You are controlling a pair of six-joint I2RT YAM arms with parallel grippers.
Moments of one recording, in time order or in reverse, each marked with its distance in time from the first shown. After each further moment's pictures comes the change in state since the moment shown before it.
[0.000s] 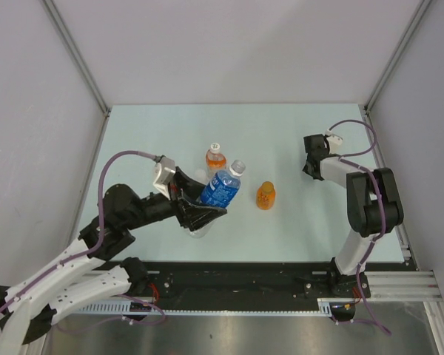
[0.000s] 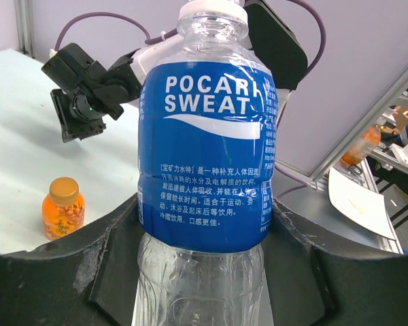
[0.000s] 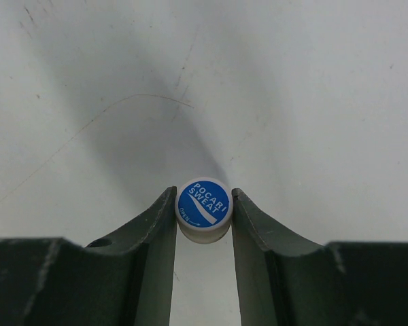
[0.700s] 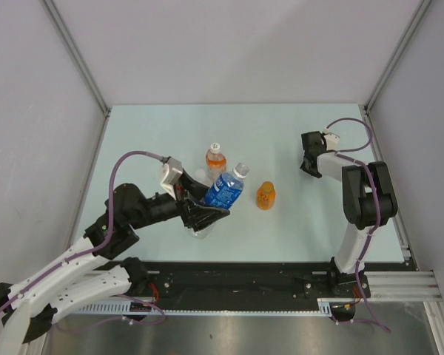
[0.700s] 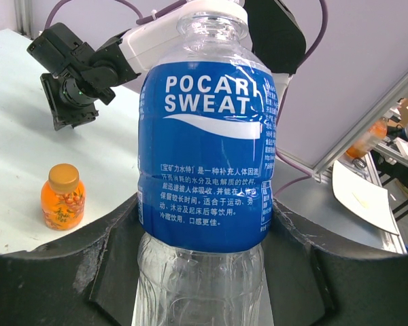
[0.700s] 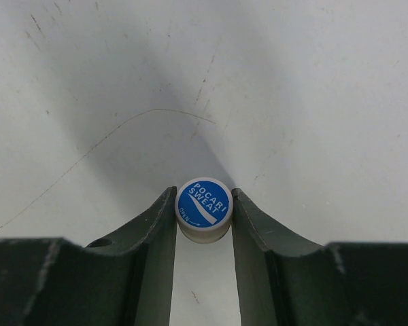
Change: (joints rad) left arm 0.000 0.019 -0.030 0.007 0.000 -0.002; right arm 0.002 0.094 0.084 -0.019 -0.018 0.021
